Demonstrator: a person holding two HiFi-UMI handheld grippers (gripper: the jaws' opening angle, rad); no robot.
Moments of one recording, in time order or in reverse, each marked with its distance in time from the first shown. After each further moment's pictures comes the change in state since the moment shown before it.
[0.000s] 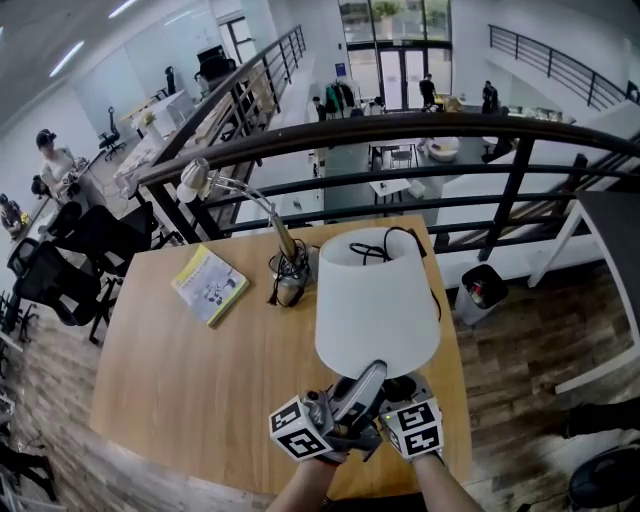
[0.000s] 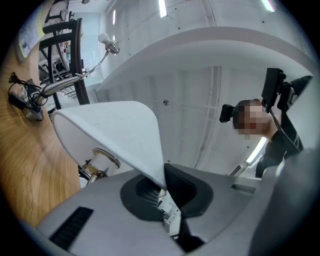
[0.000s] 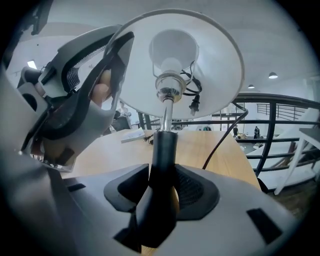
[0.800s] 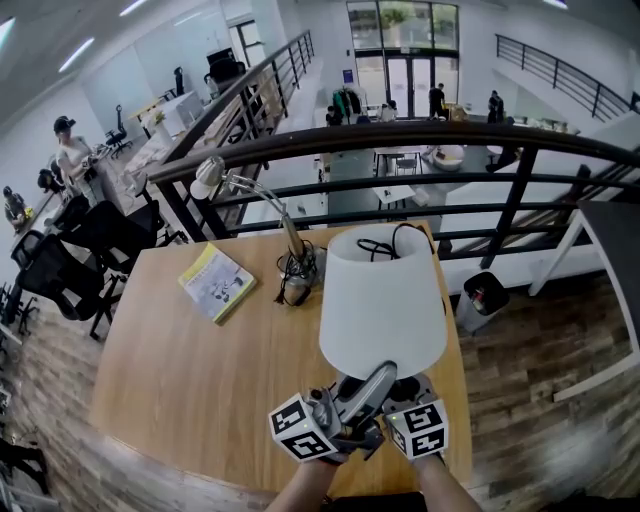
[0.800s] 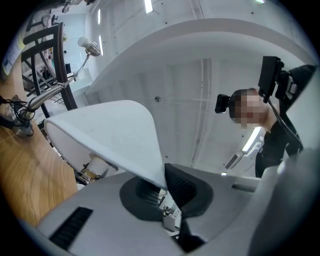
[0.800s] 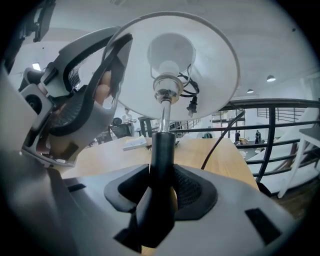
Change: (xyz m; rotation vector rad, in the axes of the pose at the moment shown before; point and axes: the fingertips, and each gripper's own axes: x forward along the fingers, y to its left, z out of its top) left arm 0.008 -0.032 0.007 0.109 0.044 -0.034; right arm -0.015 0.008 0.021 -0.003 -0.088 0.008
